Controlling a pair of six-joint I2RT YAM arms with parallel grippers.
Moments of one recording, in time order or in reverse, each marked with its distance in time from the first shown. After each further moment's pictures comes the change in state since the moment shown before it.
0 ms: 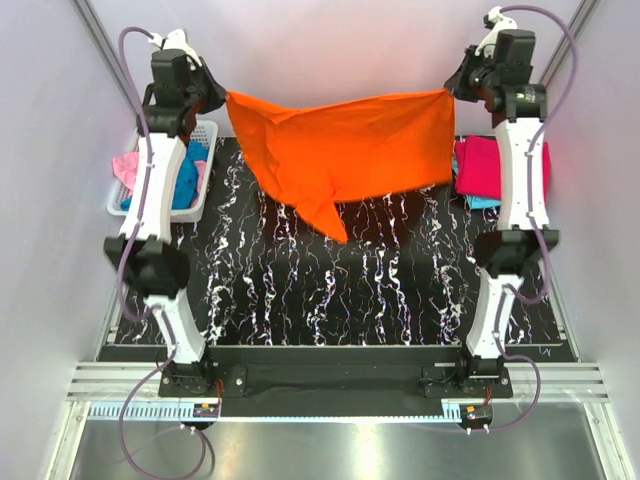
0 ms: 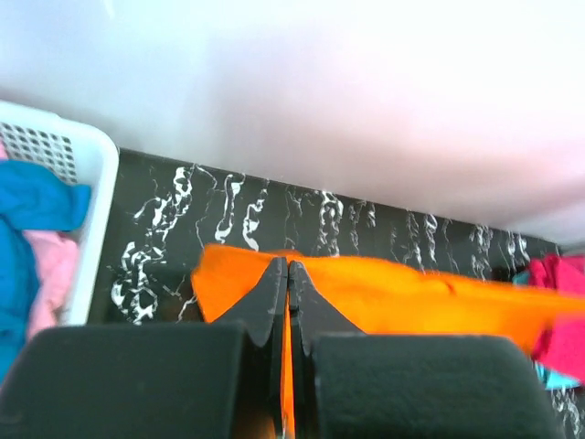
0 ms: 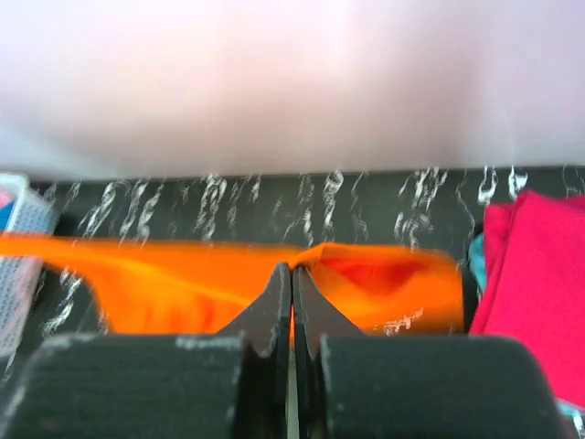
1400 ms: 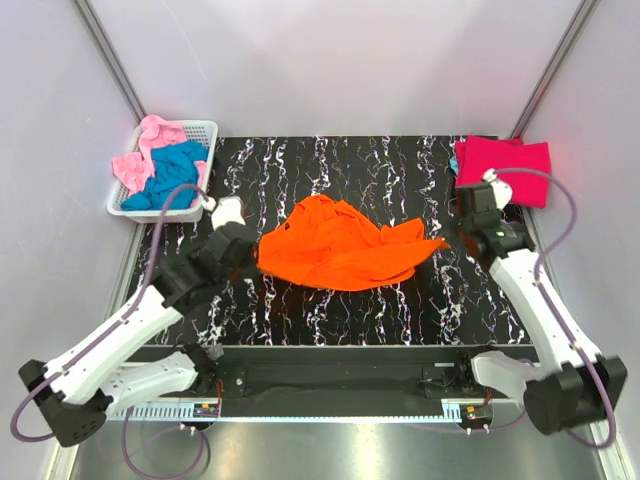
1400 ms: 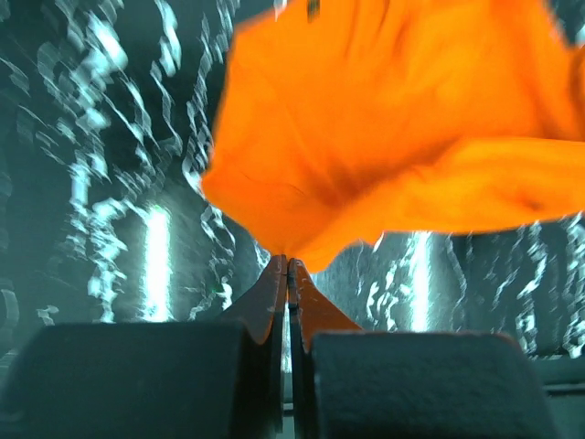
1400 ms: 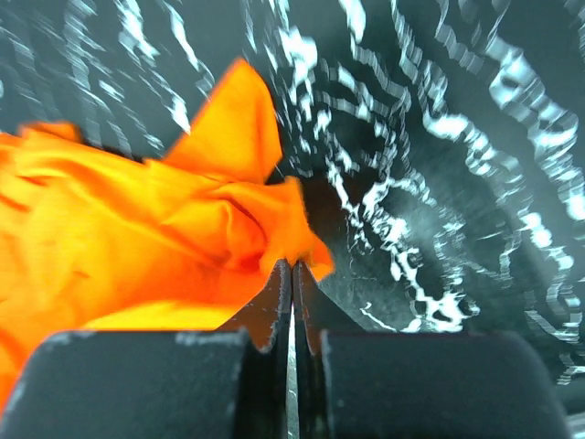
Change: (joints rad) left arm -0.727 -1.048 -1.309 -0.254 -0.554 -0.278; right arm 0.216 -1.064 -1.726 0.137 0.492 0.451
